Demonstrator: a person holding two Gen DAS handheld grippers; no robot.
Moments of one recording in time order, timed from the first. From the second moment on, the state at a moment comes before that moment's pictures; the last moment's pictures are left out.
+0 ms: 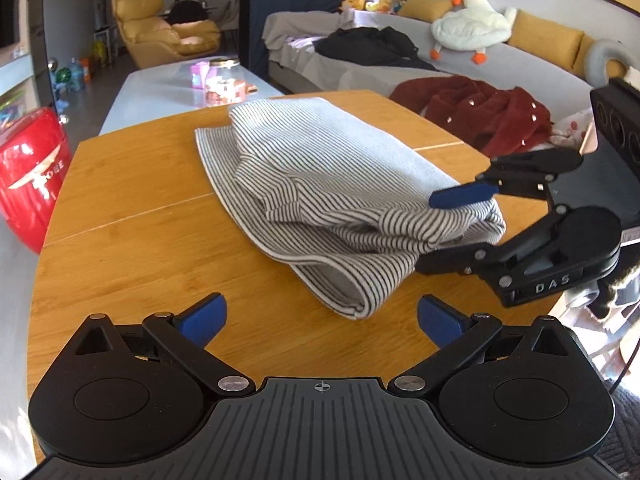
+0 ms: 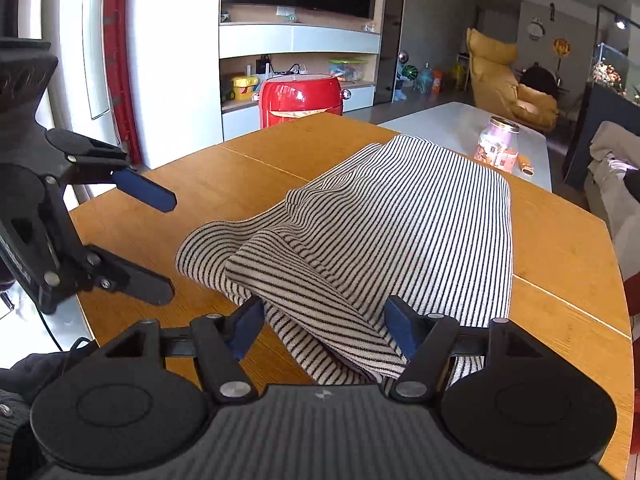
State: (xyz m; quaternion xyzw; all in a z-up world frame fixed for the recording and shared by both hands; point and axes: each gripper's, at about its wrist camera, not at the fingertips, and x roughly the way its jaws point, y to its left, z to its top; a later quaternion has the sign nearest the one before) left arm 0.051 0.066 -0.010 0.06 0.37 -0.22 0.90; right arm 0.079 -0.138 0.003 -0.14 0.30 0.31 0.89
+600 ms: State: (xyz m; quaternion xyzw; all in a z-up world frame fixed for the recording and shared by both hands) left arm 0.105 0.066 -0.023 0.00 0.39 -0.15 0.91; right arm 0.053 -0.113 -0.031 -0.39 0.16 0.25 0.88
